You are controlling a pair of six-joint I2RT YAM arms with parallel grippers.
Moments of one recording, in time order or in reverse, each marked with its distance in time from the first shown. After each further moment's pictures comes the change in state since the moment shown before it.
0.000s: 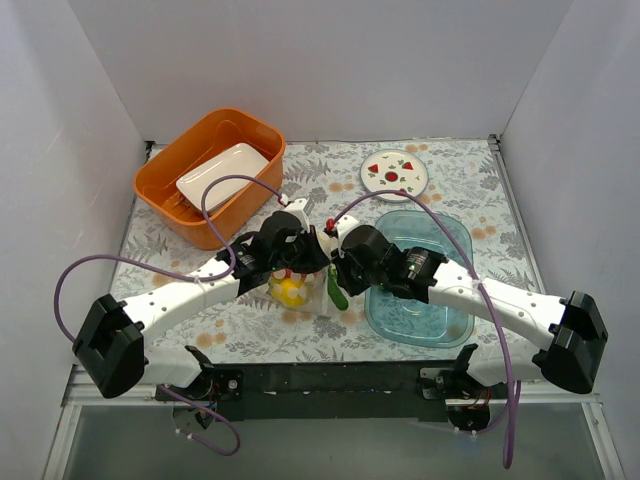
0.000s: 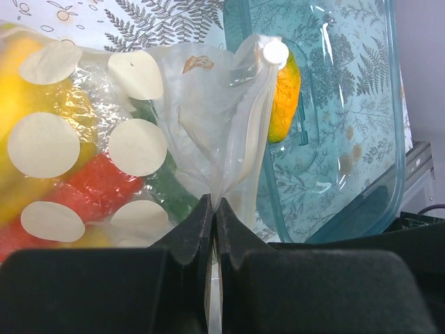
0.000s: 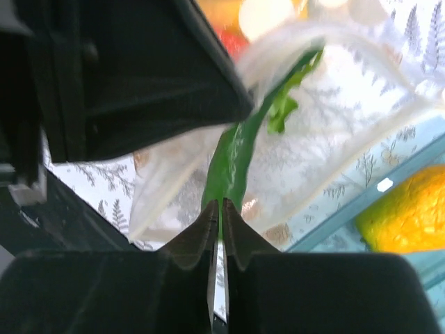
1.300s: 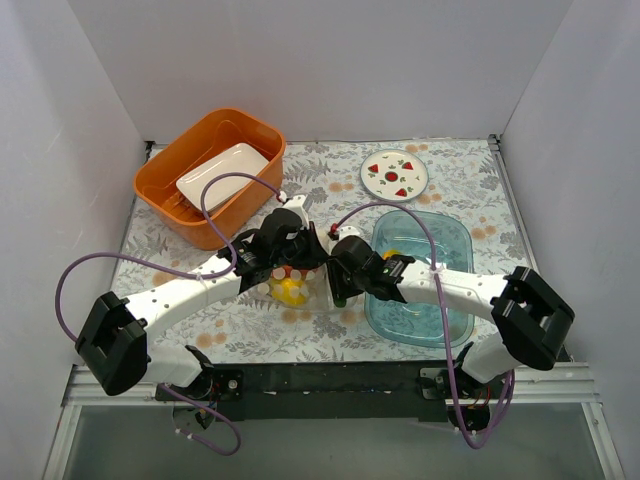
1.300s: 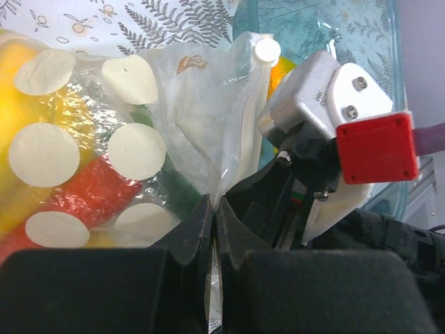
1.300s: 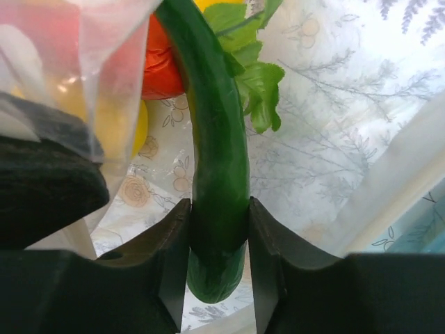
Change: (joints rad) left arm 0.007 0.022 0.016 0.002 -0.022 -0.014; right arm -0.050 0.206 -0.151 0.254 0.031 0.243
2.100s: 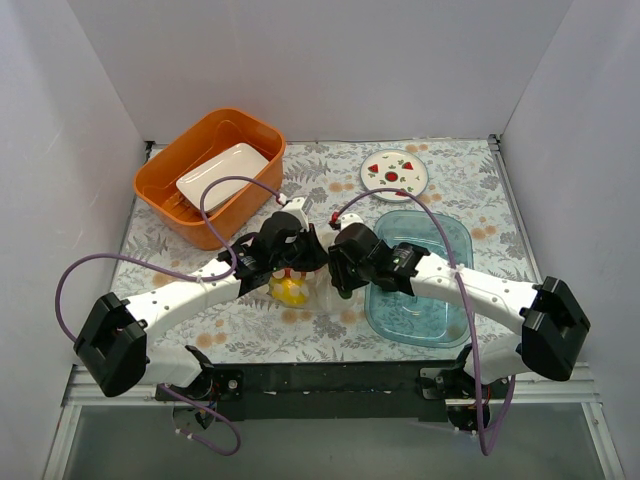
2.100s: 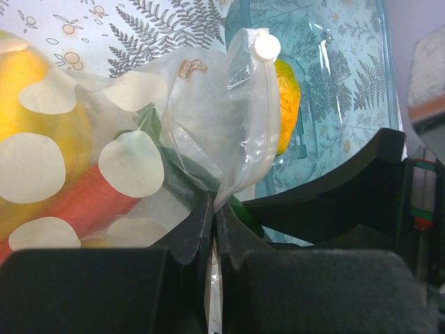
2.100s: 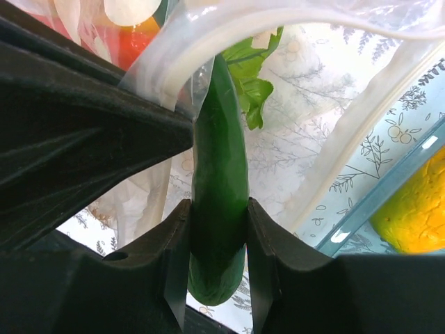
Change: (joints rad) left arm -0.006 -0.009 -0.037 0.058 0.000 -0.007; right arm 0.000 -0.092 0.127 -0.211 0.019 -0.053
